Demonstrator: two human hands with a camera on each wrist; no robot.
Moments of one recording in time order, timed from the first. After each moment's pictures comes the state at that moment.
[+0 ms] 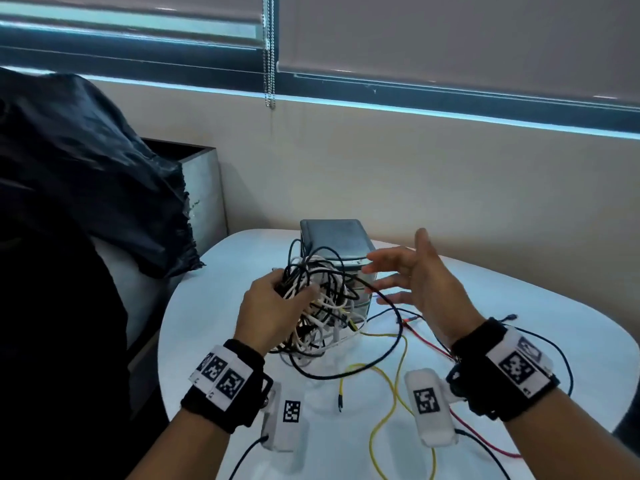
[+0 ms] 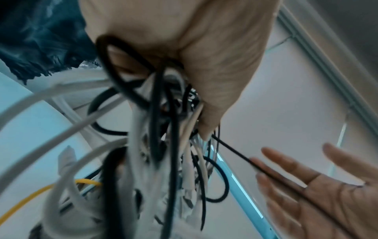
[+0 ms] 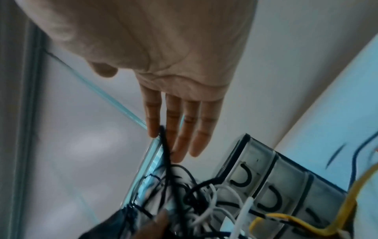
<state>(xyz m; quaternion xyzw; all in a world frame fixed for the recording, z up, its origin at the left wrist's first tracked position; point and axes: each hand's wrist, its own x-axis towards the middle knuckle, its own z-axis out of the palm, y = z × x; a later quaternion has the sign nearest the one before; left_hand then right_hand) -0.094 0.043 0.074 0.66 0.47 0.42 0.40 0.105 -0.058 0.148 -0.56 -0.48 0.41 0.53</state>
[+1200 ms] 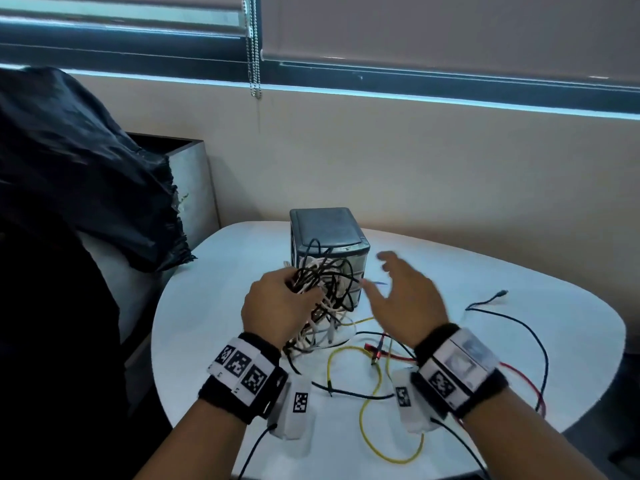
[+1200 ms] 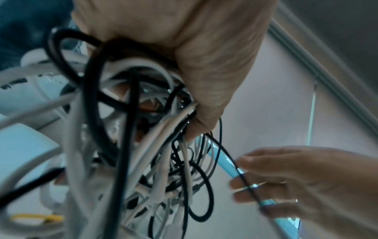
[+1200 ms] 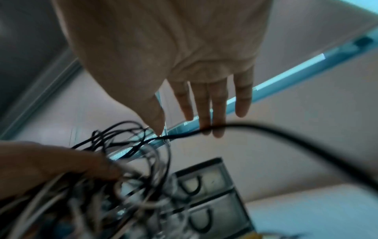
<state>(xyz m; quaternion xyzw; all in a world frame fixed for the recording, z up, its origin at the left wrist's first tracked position) -0.071 0.013 0.082 0.70 0.54 0.36 0.30 0.102 -0.066 0.100 -0.78 -0.56 0.00 0.27</state>
